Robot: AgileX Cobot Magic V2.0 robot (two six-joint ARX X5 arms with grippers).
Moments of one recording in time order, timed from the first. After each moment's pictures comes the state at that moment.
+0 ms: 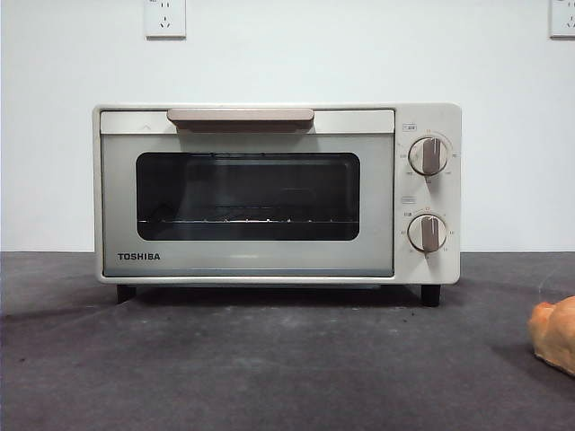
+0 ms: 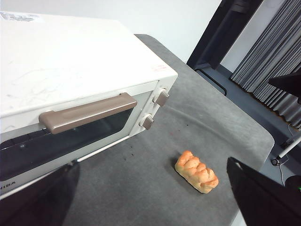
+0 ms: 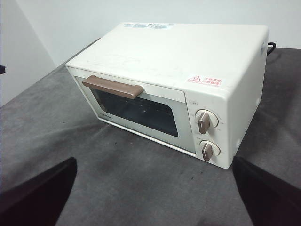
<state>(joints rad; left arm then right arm) -0.25 0.73 0.89 -0.48 0.67 -0.17 0.12 0.53 0.91 -0.74 -0.54 0.08</state>
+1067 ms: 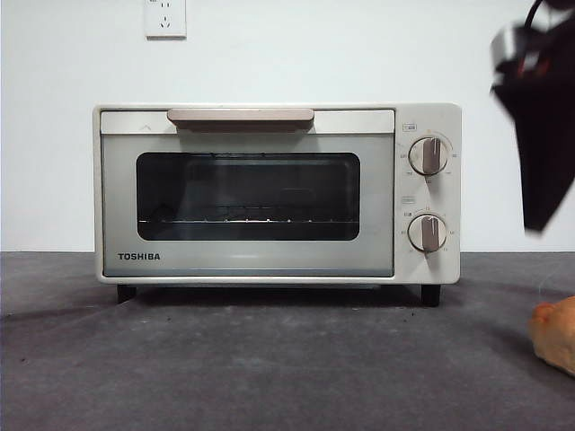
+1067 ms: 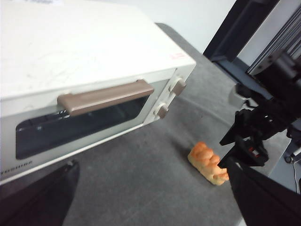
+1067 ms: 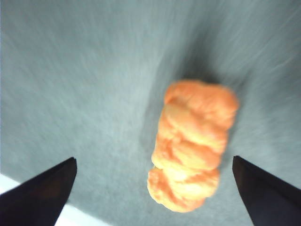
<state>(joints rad) -0.26 0.73 0.89 -0.55 0.60 -0.16 0.34 1.25 0.89 -0.98 -0.23 0.10</state>
